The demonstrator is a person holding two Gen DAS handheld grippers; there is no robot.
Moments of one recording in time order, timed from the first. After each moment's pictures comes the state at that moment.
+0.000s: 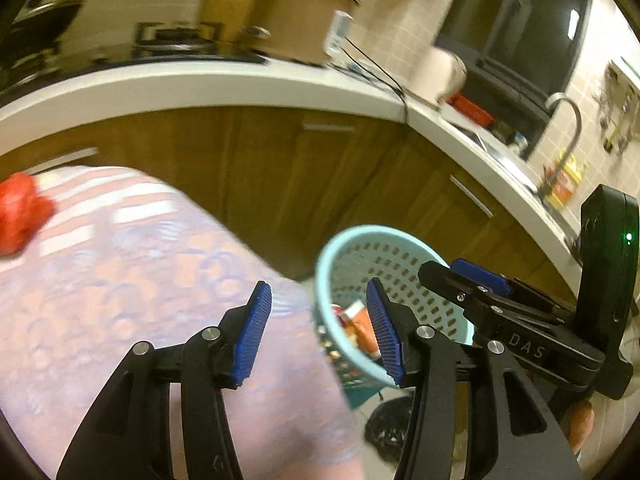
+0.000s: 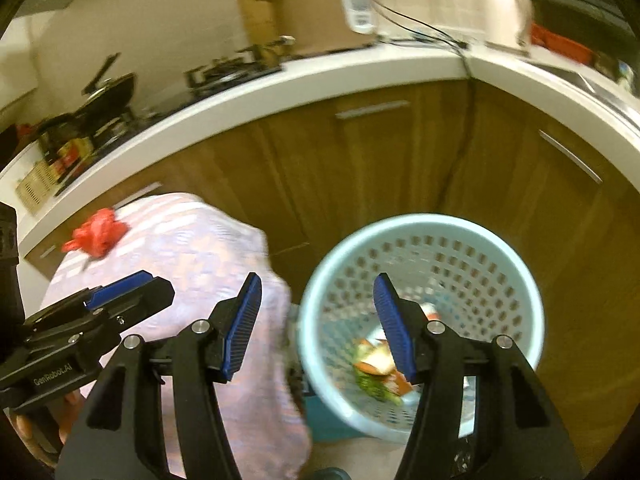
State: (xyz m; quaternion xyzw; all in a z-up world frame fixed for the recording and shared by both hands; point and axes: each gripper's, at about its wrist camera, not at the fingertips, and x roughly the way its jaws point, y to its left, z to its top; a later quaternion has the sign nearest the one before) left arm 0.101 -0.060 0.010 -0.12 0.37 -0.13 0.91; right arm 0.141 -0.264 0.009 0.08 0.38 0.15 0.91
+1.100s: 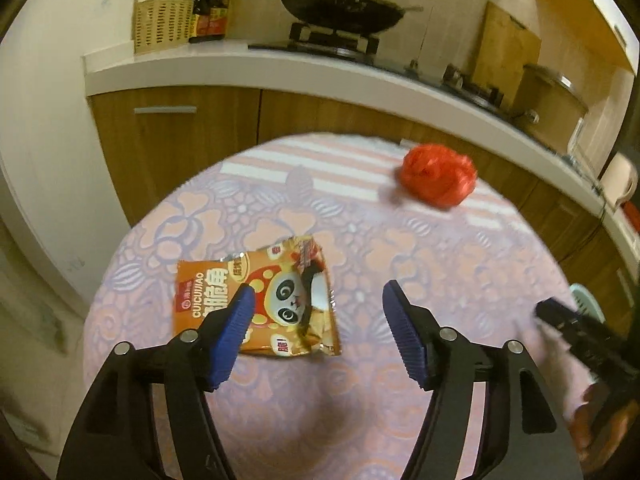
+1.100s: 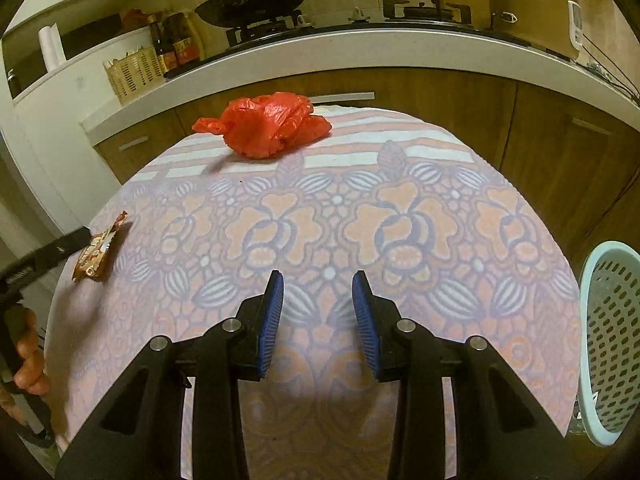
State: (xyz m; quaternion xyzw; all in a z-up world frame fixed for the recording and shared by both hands) left arm -0.060 0.234 -0.016 -0.16 0.35 0.20 0.90; right arm 0.091 -0.017 -0.031 -0.03 0.38 0.33 0.86
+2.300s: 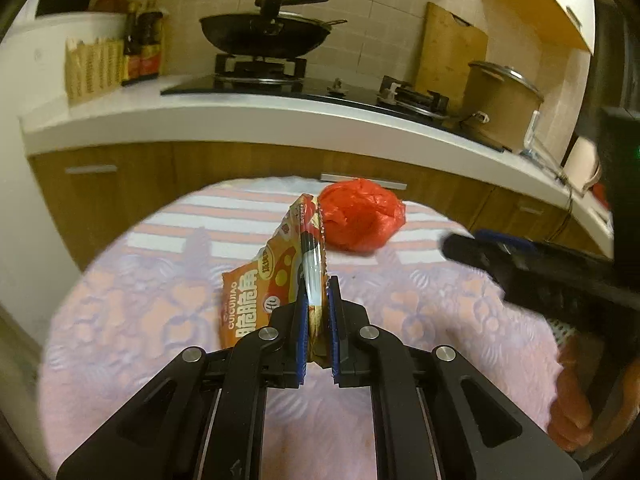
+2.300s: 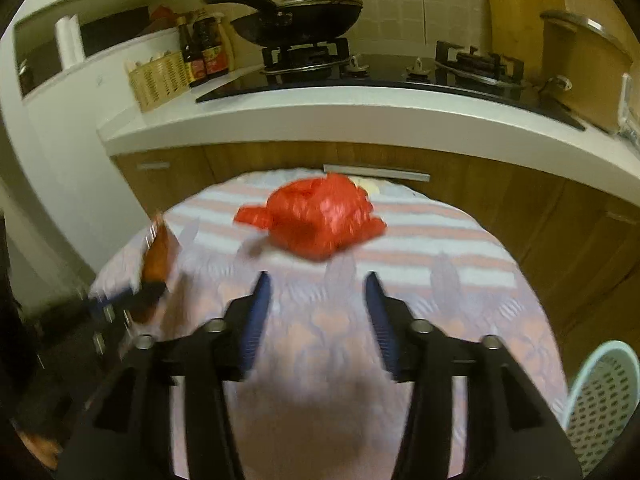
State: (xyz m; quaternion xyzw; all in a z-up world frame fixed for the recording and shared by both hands) left arm 0.003 0.196 0.006 -0.14 0.30 0.13 0.94; right arm 0.142 0.060 0.037 -0.05 0.35 0.36 0.86
